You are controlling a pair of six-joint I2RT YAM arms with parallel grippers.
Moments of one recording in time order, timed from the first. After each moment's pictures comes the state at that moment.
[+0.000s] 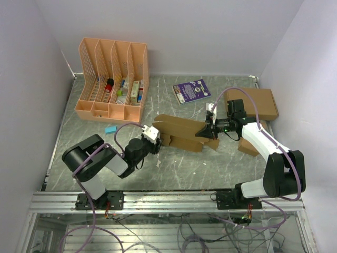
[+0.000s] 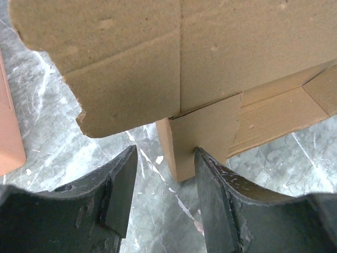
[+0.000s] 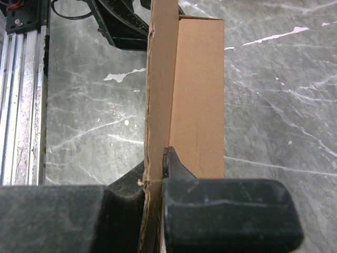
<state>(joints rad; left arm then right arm) -0.79 1.66 0.28 1.23 -0.14 0.03 0.16 1.39 0.89 -0.46 -1.12 -0.78</state>
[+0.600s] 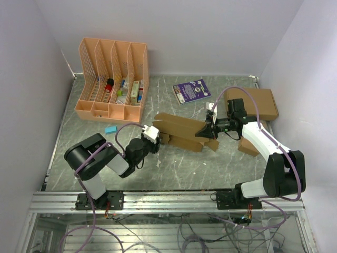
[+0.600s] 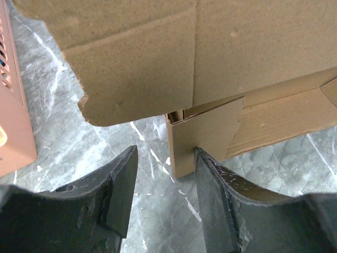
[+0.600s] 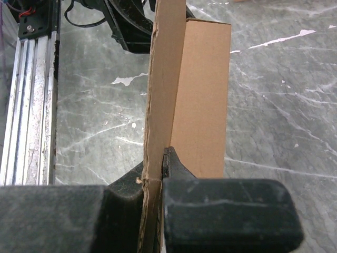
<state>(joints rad) -0.79 1.69 0.29 1.24 -0.18 0.04 0.16 1.39 0.91 -0.50 -1.14 -0.77</state>
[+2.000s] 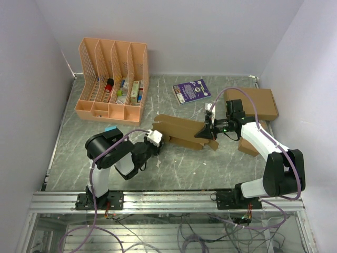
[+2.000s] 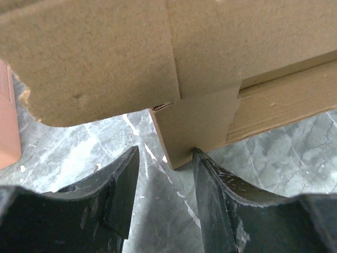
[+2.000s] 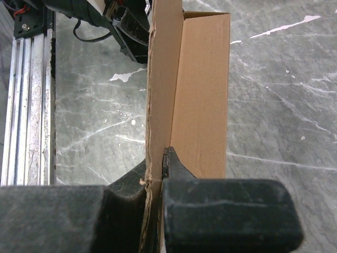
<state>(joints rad) -0.83 1.94 0.30 1.48 -0.24 0.10 0.18 1.40 0.89 -0.48 -1.11 -0.73</state>
